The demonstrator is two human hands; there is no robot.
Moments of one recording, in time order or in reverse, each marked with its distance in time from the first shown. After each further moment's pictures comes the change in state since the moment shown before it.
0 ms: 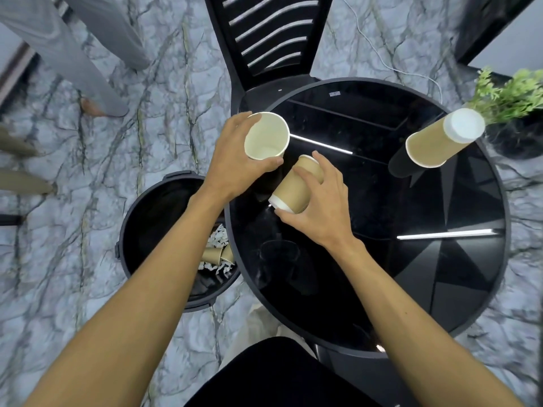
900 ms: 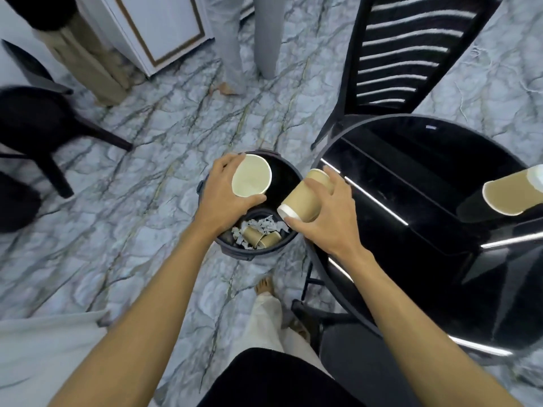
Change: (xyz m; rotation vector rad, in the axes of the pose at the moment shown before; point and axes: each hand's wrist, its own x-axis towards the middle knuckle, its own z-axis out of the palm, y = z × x) left_hand -0.260 -0.040 -0.082 0.080 0.412 -0.287; right_hand -0.115 -0.091 0.009 0.095 -0.211 -0.375
